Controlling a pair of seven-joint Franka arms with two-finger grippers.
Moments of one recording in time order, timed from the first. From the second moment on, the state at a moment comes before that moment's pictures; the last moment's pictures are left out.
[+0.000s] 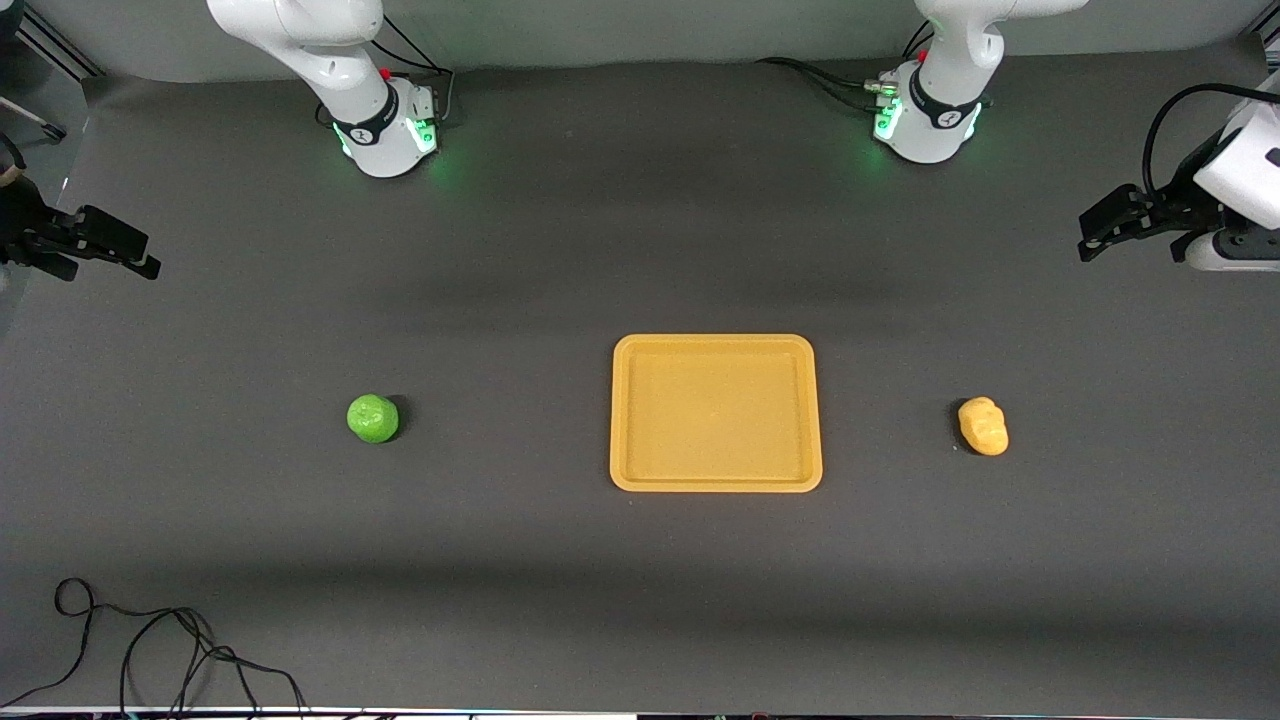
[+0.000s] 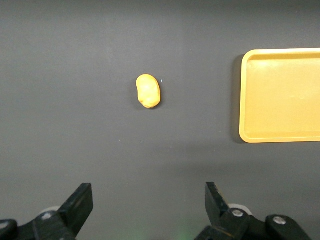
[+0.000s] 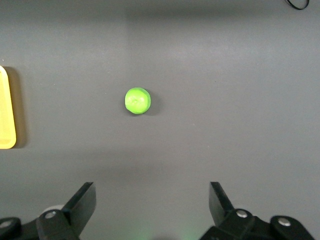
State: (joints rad) left arm 0.02 -0.14 -0.06 -1.77 -0.01 1.62 -0.01; right arm -0.10 -0.08 0.03 -1.65 0.02 1.55 -0.03
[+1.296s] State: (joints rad) left arm 0.02 -0.02 -0.05 -1.79 -0.01 1.81 -0.01; right arm -0.08 -0.01 0.04 -1.71 0.02 1.62 -0.06
